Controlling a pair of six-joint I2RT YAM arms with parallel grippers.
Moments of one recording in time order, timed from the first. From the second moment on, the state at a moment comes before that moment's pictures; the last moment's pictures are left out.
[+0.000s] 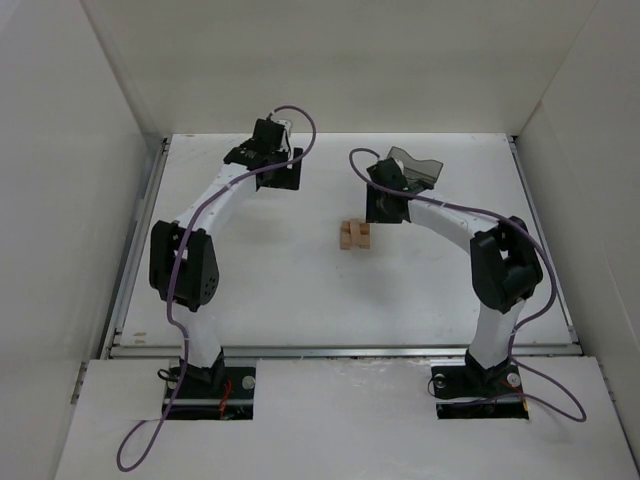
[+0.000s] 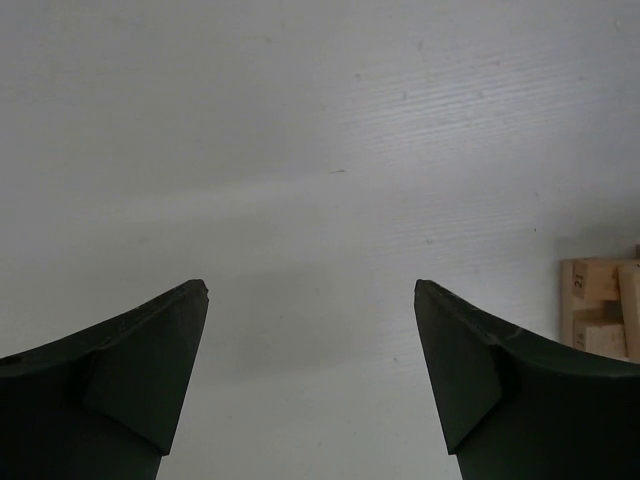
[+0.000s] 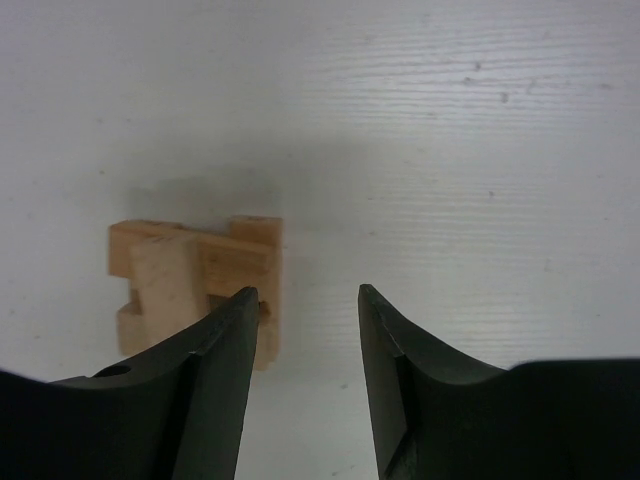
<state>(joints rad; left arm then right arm) -0.34 1.85 1.66 -0.62 -0.15 -0.14 0.52 1.87 1.42 -0.49 0.26 0.45</state>
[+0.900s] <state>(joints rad) -0.45 2.15 1.71 -0.63 0.13 -0.08 0.40 1.90 1.33 -0.36 0.11 0.47</state>
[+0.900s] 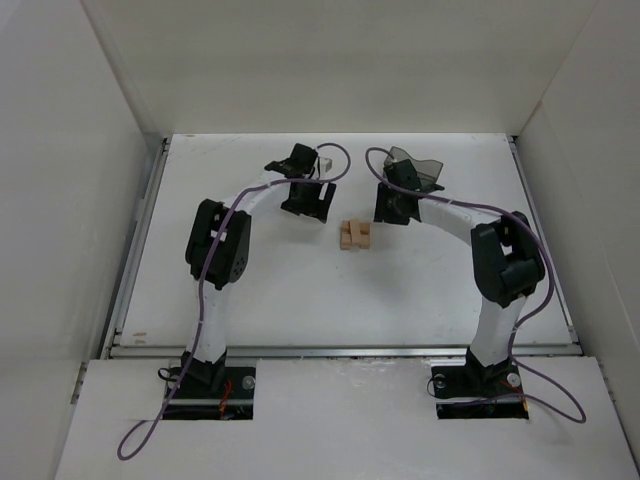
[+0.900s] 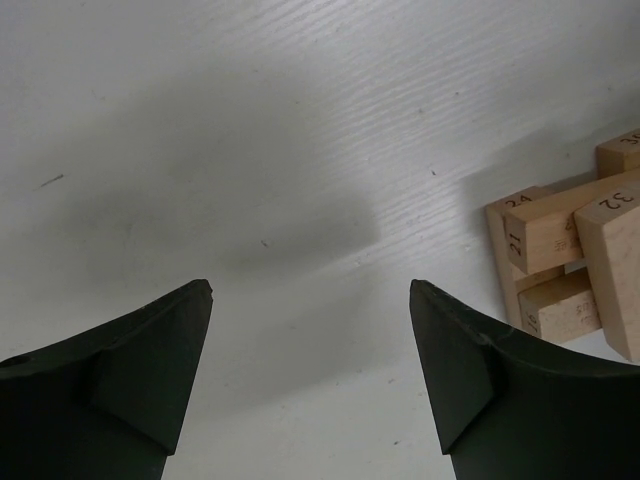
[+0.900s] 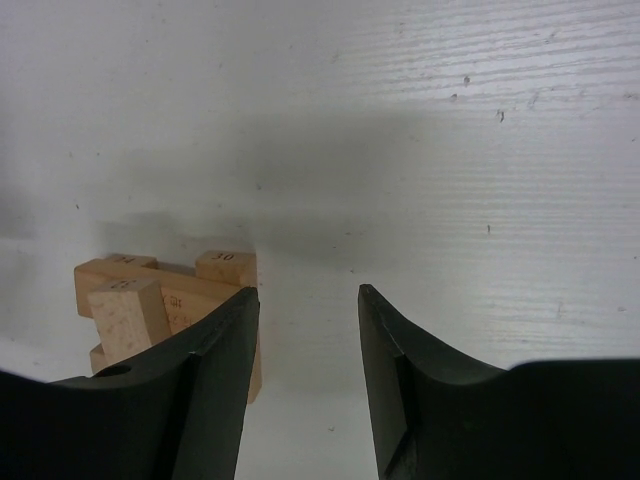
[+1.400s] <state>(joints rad) -0.51 2.25 1.82 -0.63 0.11 -0.10 0.39 1.92 1.33 -0.34 0.07 0.47</state>
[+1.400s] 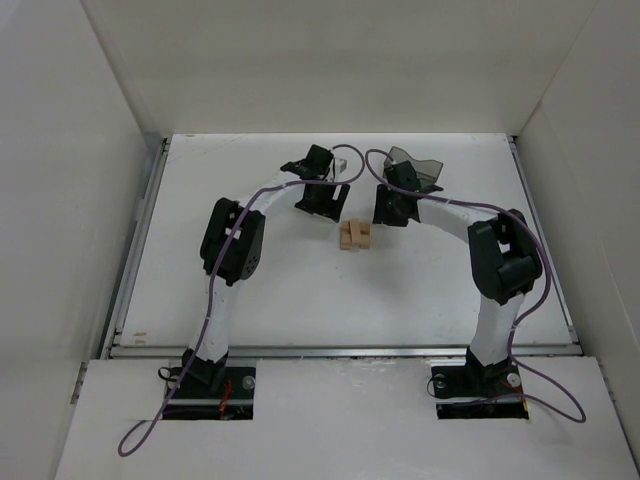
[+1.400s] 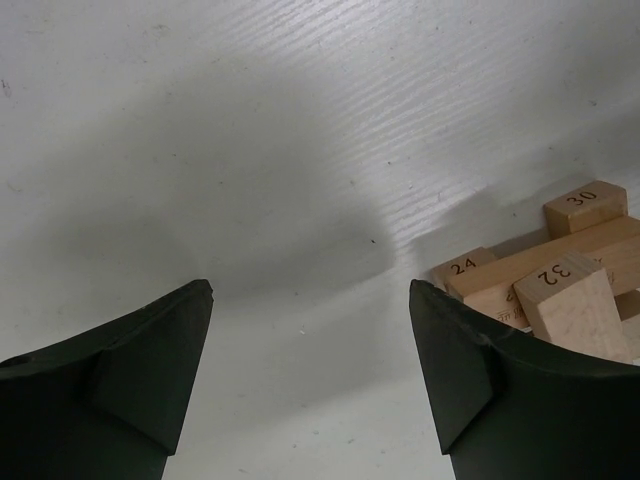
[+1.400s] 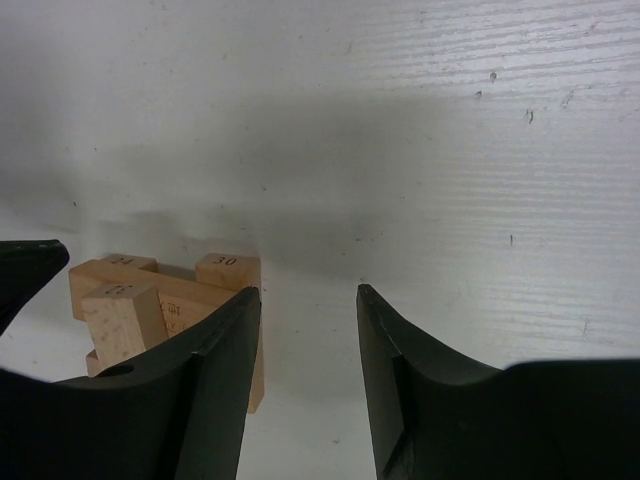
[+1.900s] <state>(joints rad) -0.51 2.26 1.83 -0.63 0.12 -0.11 0.39 1.93 1.29 -0.33 0.03 0.47</state>
